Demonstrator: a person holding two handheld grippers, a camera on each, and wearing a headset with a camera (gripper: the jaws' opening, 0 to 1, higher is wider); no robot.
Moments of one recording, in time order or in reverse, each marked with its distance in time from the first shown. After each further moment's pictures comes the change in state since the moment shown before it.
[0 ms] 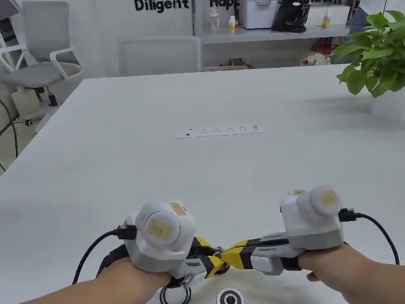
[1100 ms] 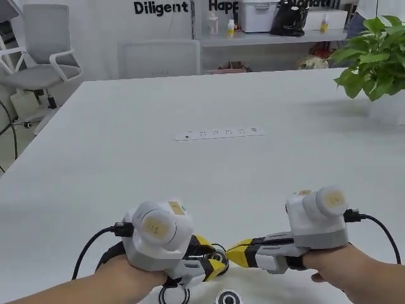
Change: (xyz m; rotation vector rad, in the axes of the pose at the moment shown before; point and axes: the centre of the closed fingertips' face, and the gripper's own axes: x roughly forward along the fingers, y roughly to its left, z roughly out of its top) left arm -0.008 -0.008 0.007 0.062 -0.020 -0.054; right arm -0.008 -0.006 0.002 -0.009 -0.015 -0.018
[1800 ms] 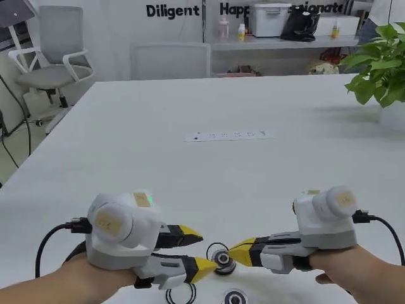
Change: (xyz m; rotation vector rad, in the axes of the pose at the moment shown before) left arm -0.062 -0.002 0.013 -0.023 -0.128 -0.003; right arm -0.001 0.016 0.011 -0.009 -0.023 0.050
